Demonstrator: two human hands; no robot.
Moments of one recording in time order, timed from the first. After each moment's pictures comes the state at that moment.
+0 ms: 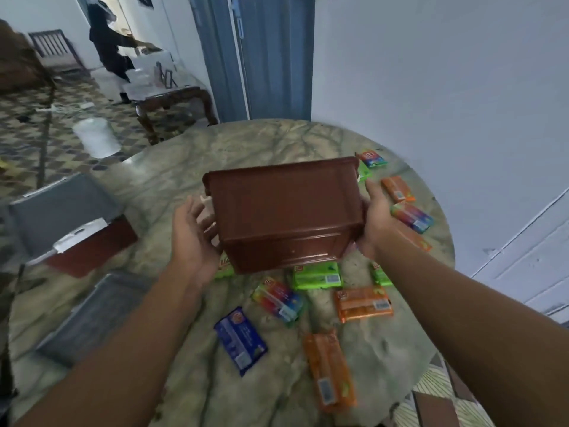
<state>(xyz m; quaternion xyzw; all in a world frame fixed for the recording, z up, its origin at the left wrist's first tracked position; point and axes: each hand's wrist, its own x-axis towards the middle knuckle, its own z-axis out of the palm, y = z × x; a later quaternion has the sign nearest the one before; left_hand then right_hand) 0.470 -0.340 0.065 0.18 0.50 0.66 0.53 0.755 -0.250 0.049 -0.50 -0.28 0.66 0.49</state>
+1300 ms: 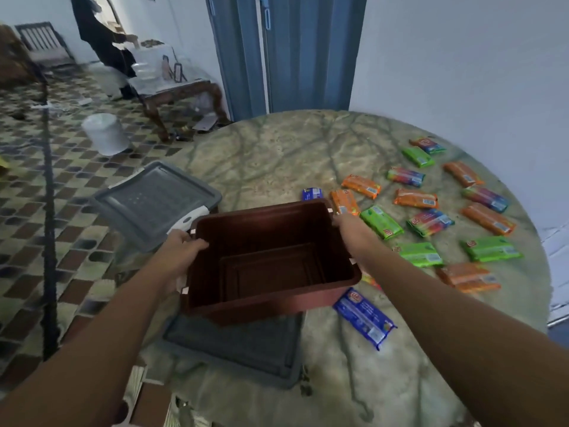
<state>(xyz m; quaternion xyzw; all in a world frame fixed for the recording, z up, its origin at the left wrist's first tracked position) 0.157 -0.393 0.028 0.34 0.75 0.37 0.43 0.486 -0.350 0.051 -0.65 -0.46 0.51 0.31</state>
